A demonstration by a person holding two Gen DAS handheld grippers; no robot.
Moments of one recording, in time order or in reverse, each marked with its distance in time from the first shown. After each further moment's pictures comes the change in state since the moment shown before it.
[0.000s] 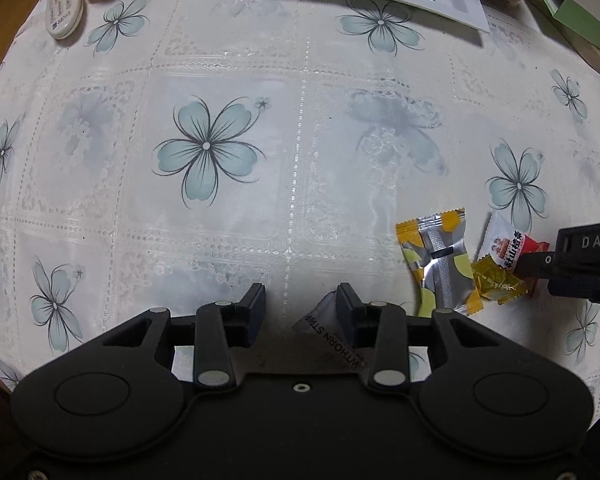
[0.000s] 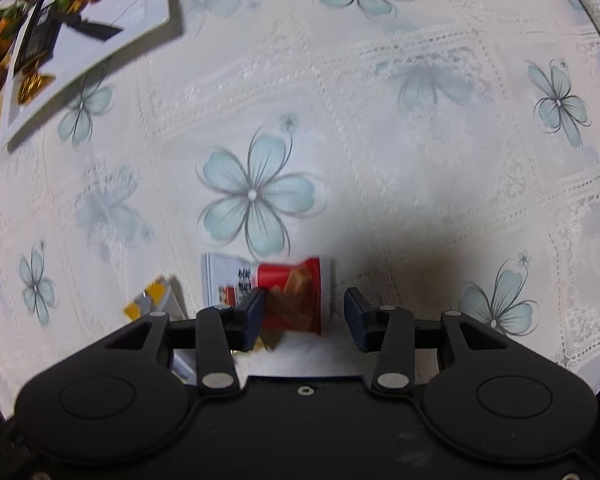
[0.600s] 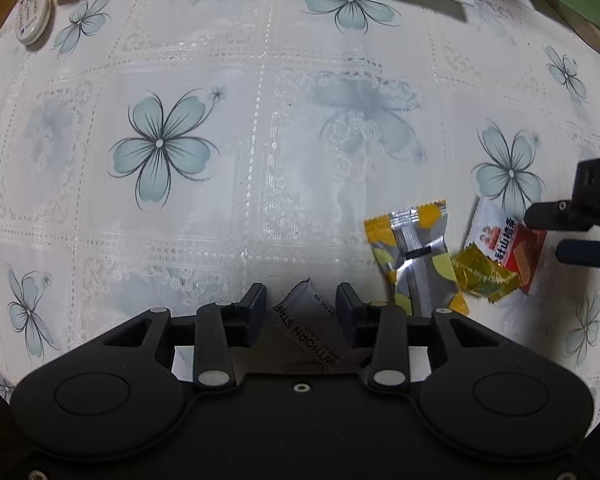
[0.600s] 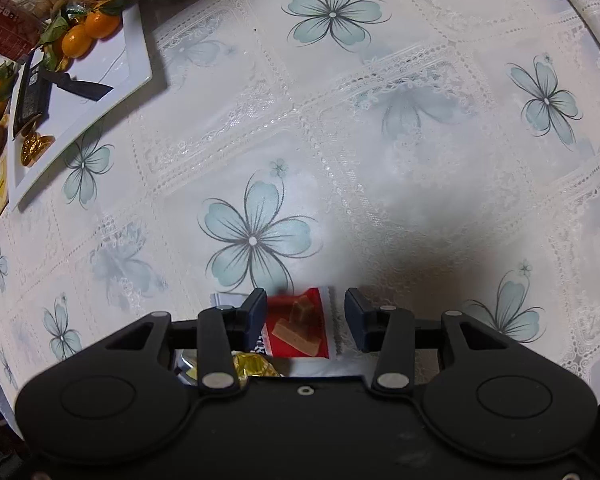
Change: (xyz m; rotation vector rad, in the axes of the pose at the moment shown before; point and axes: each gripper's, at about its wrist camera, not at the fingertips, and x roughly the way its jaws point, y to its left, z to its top) left arm 0.021 -0.038 0.007 0.032 0.039 -0.004; right arm -0.011 -0.011 0.021 0.139 -0.068 0.045
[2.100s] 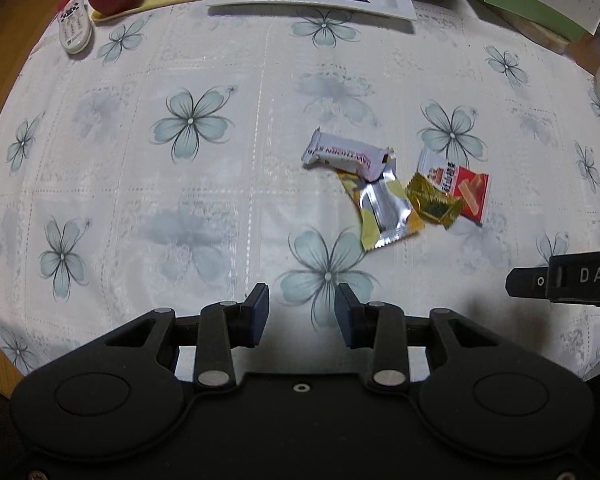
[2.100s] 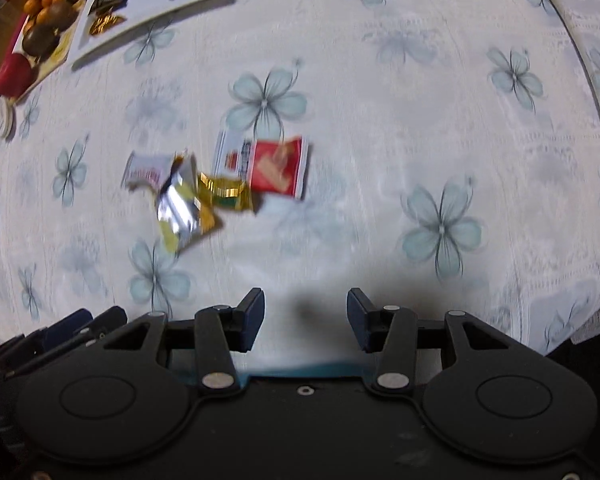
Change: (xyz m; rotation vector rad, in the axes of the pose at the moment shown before) left arm -0.059 -0.009 -0.062 0.026 -0.149 0.003; right arm -0.054 -0.028 -0.094 -0.262 -0.009 -0.019
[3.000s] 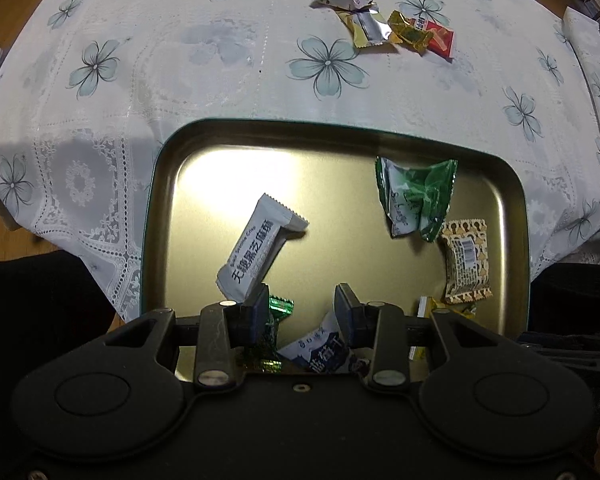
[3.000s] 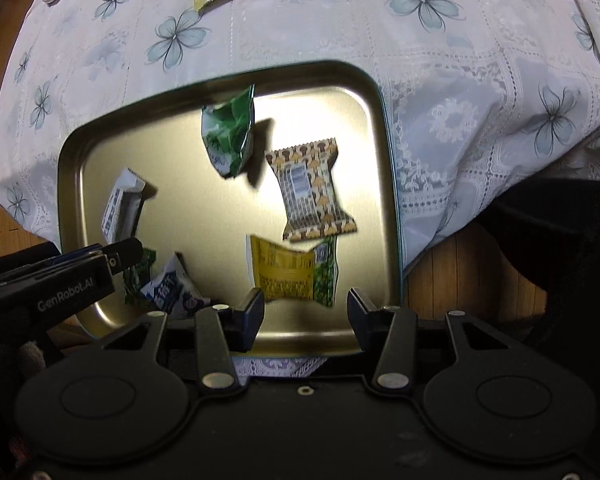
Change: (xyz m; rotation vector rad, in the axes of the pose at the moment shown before) left arm -0.039 0.019 -0.162 -0.039 0.060 -0.051; right arm -0.016 -0.029 -0.219 -0.100 0.098 0.037
